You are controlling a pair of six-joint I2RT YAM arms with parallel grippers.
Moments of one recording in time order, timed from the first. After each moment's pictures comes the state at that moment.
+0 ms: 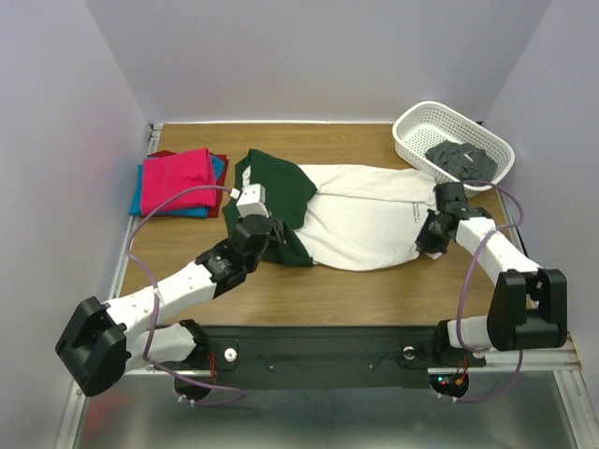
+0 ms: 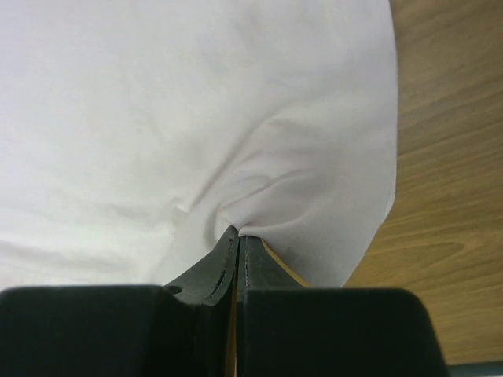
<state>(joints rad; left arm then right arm) -0.81 1.08 0.61 0.04 -0.48 -0.65 0.03 1.37 0.84 -0.66 0.05 0.53</state>
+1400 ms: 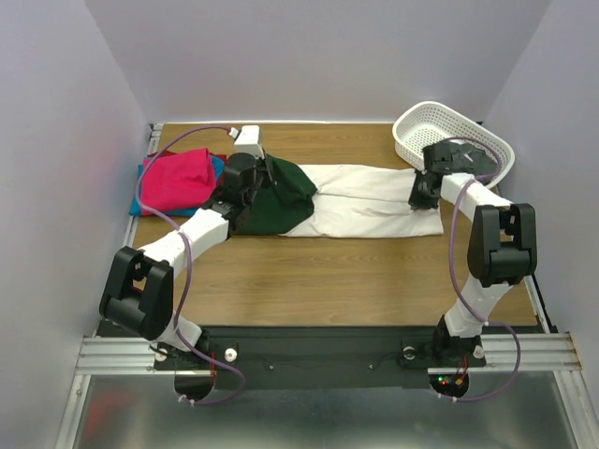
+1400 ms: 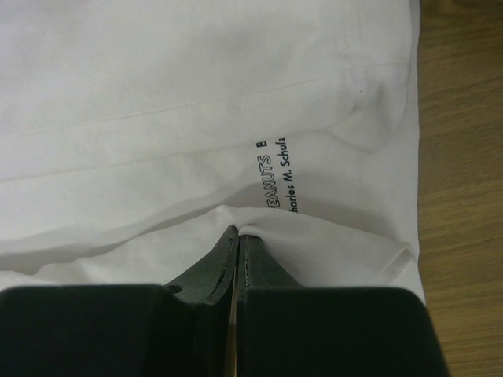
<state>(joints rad) -0.46 1.47 0.96 0.29 -0.23 -0.27 0.03 1.80 1.24 -0.49 0.09 0.33</state>
